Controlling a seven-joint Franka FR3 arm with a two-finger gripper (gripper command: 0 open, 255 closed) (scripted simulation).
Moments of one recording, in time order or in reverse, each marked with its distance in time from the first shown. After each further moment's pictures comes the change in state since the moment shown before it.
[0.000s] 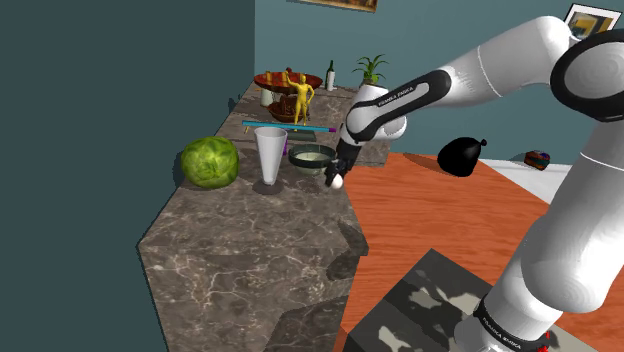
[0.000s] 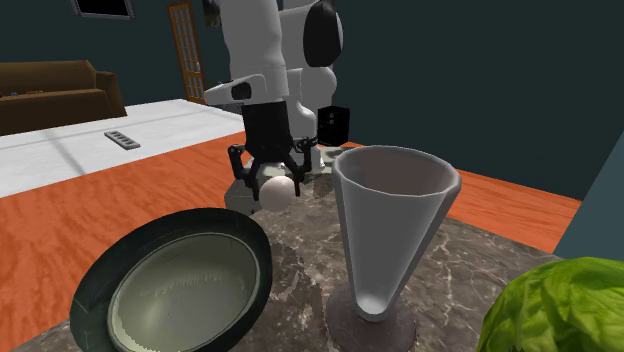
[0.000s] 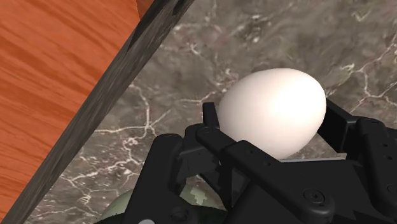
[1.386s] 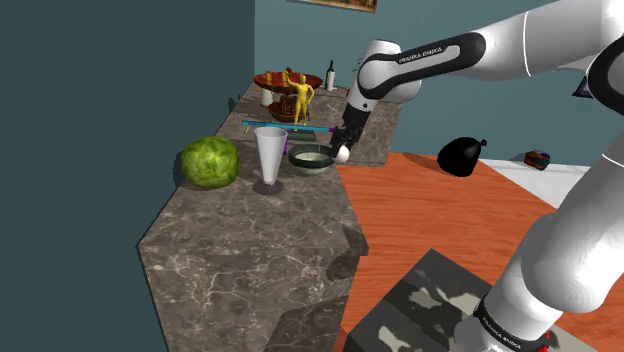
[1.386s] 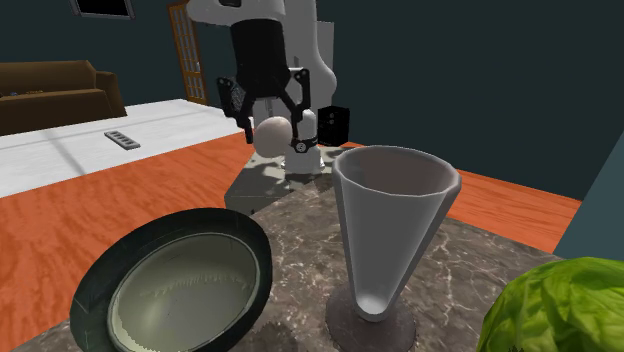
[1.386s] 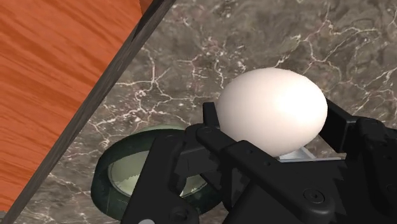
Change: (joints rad) arm -0.005 -0.124 -0.004 0.149 -0.048 -0.269 0.053
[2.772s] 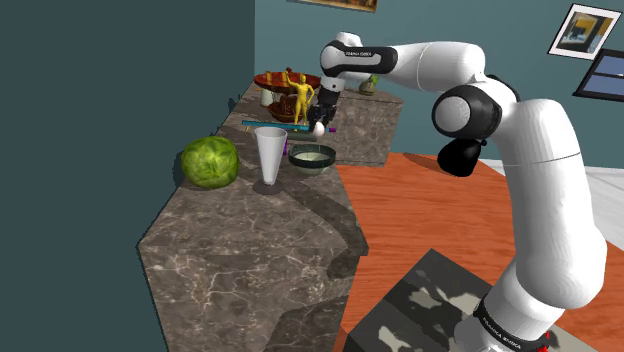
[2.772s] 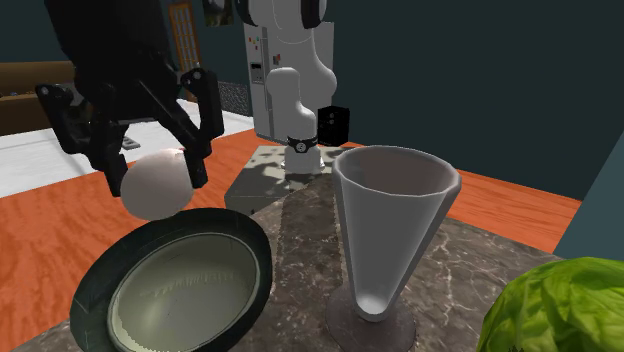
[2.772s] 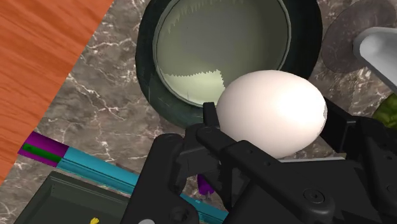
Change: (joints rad) arm -0.108 0.679 -0.032 0.987 0.075 -0.327 -0.090
